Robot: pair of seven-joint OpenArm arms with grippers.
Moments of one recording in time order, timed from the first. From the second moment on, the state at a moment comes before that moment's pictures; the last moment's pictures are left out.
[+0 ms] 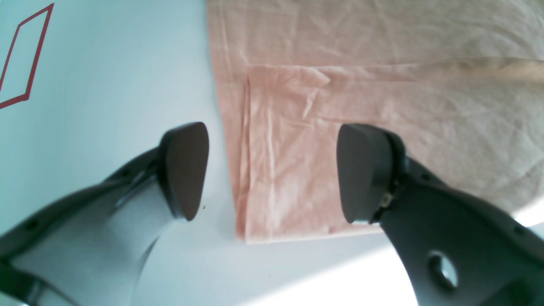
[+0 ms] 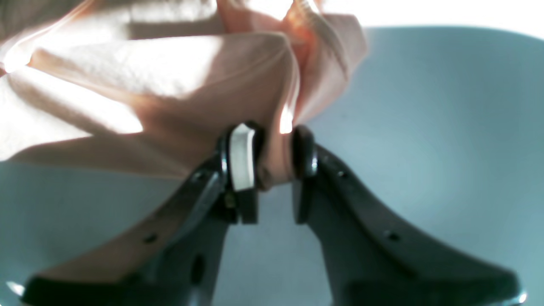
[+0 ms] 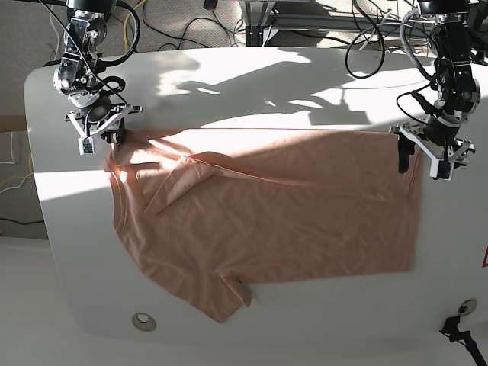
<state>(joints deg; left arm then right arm) 14.4 -22.2 -18.4 99.0 -14.8 -19.5 29.8 -13.7 15.1 20.2 84.8 17.3 23.7 -29.9</state>
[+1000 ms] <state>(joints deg) 9.6 -21.7 -17.9 81.0 -20.2 -19.8 33.9 -13.8 12.3 20.2 85.0 17.3 23.2 -29.0</state>
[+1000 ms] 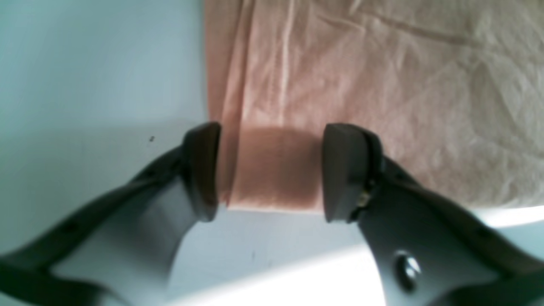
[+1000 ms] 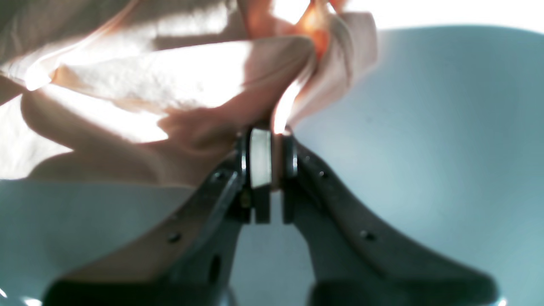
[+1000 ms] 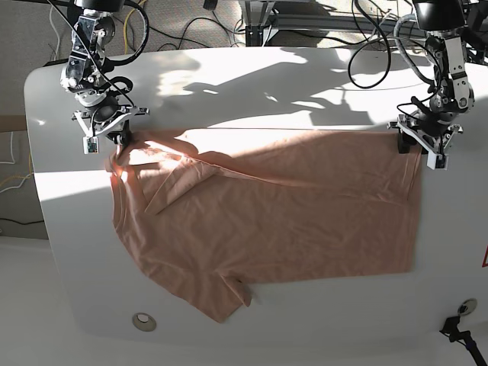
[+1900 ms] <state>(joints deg) 36.4 -23.2 -21.9 98.9 -20.1 -19.4 34.3 -40.0 12.0 21.3 104.4 16.9 23.7 -31.0</state>
